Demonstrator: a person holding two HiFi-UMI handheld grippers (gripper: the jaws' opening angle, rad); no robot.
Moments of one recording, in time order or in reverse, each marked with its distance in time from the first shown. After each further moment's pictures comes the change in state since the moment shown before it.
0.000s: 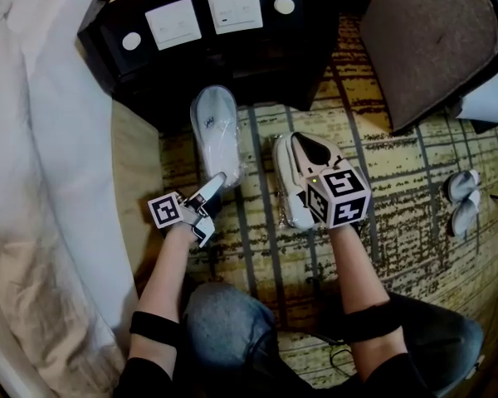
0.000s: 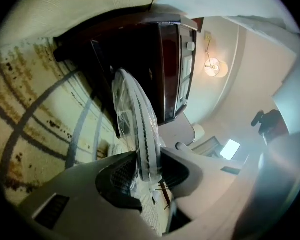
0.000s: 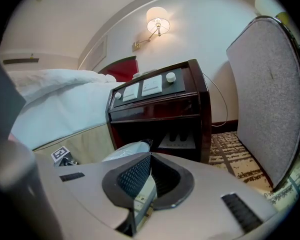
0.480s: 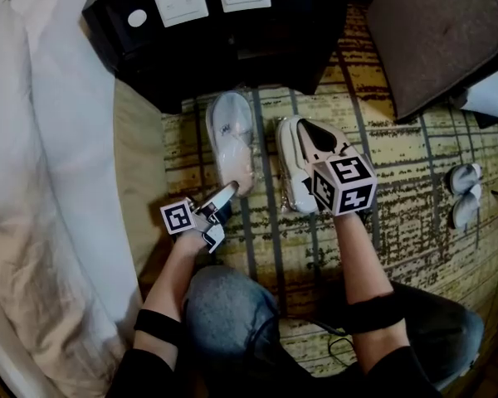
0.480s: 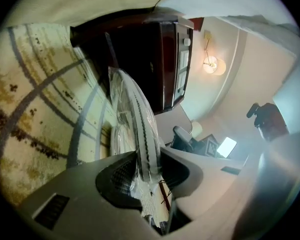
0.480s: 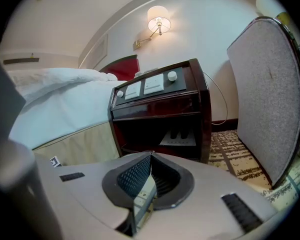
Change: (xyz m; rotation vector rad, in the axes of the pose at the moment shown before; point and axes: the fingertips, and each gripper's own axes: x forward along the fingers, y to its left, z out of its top) left arm -0.025 0.005 -0.071 -0.038 0.031 -0.015; right arm -0.007 0.006 -0.008 -0.003 0.013 0.005
